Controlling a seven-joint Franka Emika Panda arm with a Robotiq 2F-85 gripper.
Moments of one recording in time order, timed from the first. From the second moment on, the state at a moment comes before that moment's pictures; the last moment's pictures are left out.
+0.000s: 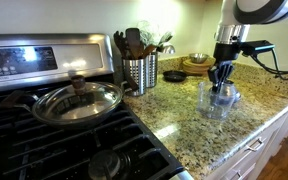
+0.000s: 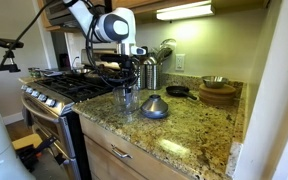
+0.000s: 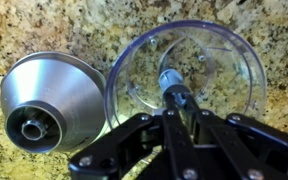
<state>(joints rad) 0.01 -0.02 0.07 -2.42 0.01 2.41 0.00</state>
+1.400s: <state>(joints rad) 0.01 -0.07 0.07 -2.43 0.03 2.41 -0.04</state>
